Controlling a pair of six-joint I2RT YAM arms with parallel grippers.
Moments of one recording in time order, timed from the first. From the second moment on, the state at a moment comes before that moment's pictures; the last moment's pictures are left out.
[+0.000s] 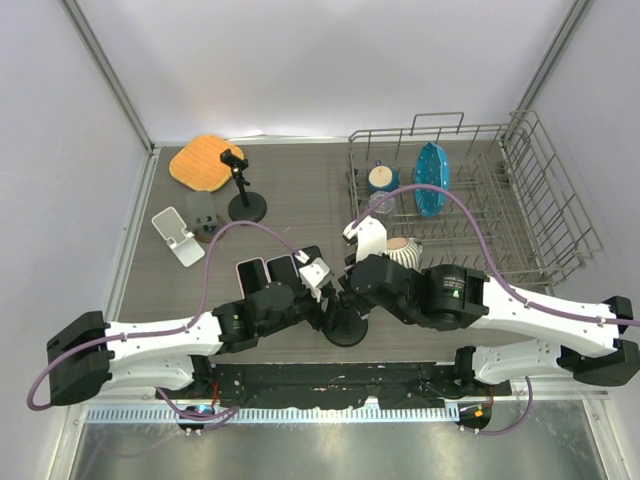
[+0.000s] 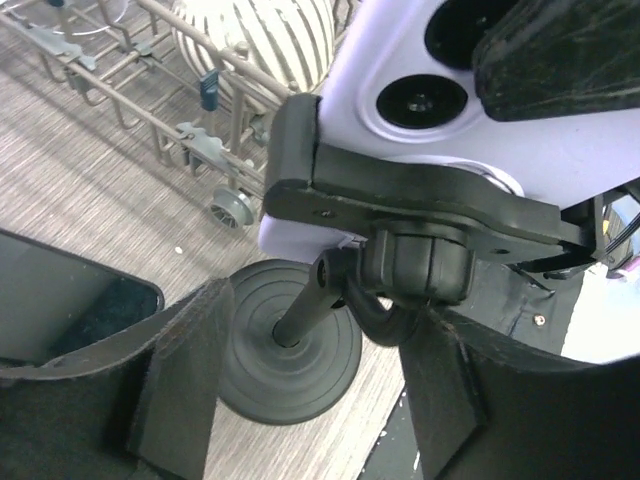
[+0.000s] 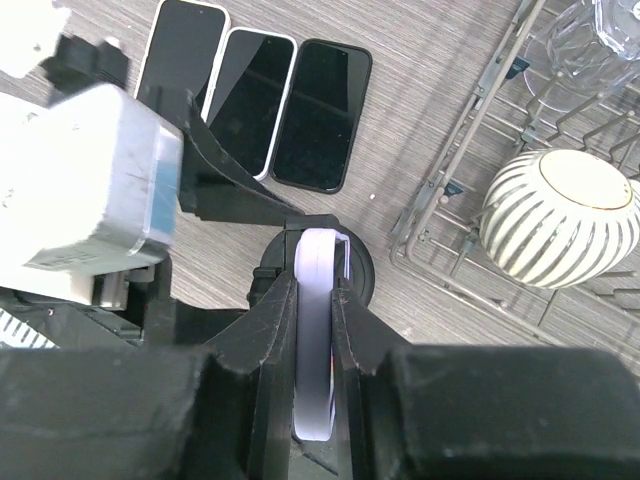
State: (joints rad) left arm -1.17 1.05 0.48 0.32 -0.13 -0.30; right arm 1.32 1.15 1.26 -0.89 0.60 0.55
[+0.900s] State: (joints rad) left arm -1.17 1.16 0.54 0.38 -0.14 -0.30; right arm 1.34 0.95 0.93 -0.56 0.74 0.53
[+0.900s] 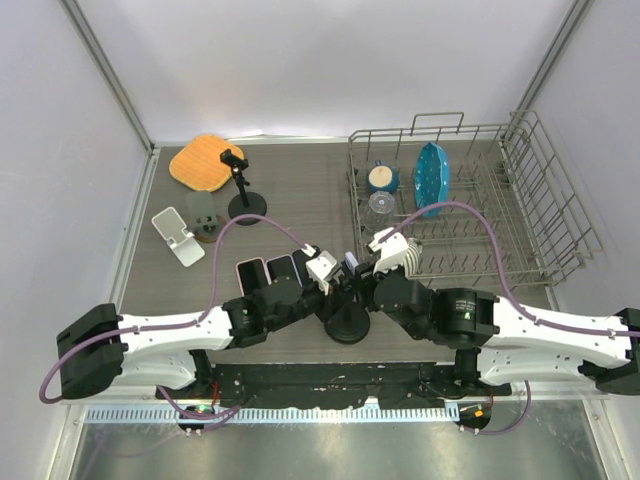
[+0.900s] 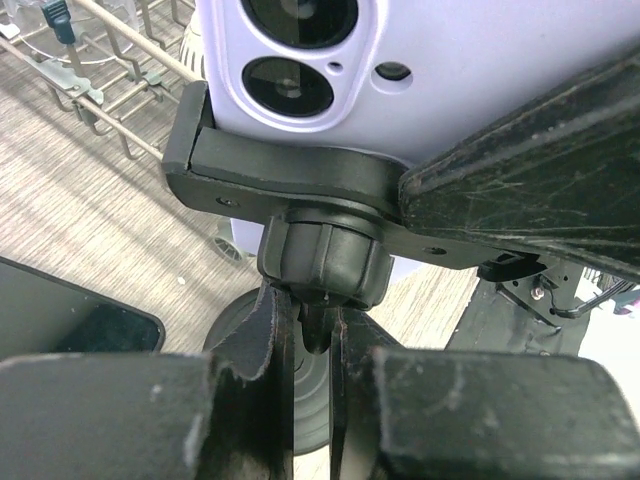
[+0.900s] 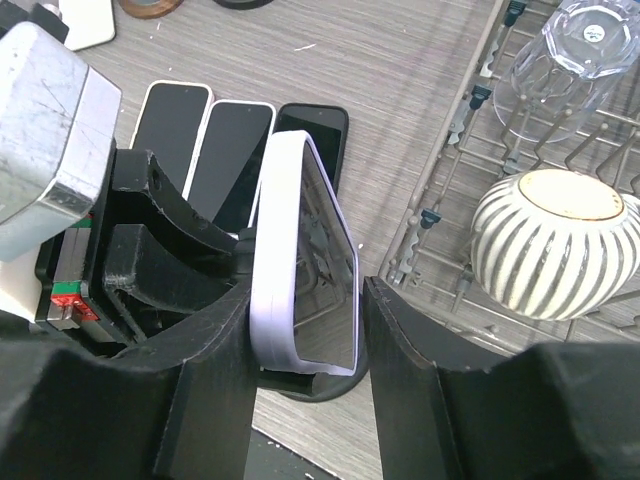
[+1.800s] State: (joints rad) left arm -1.22 1.18 0.55 0.39 -0.17 -0.37; right arm 1.35 0.88 0.79 -0.27 0.89 0.41
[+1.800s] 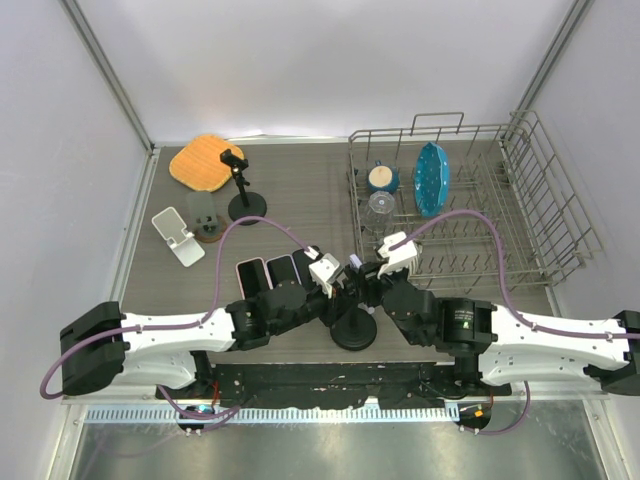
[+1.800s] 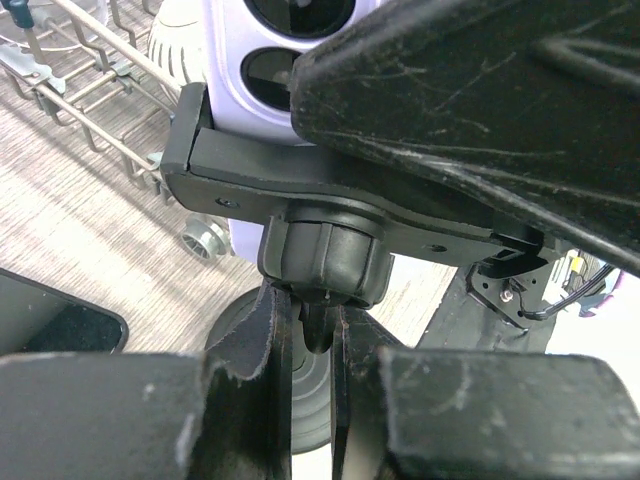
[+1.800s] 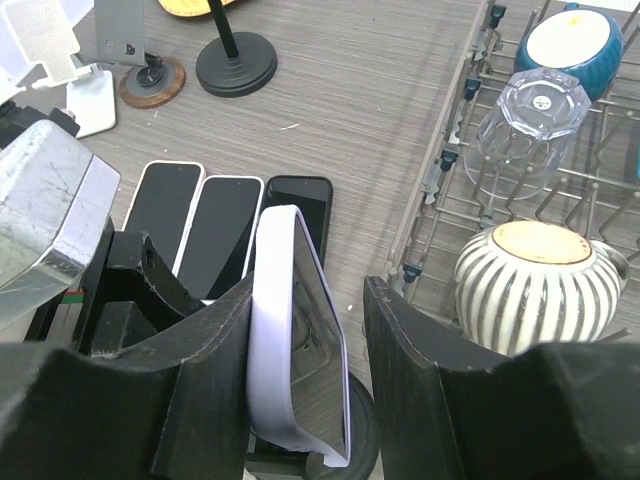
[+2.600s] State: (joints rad) left arm -1.24 1.15 0.56 0.32 -0.30 -0.46; right arm 1.36 0.93 0.77 -0.21 0.89 0.38
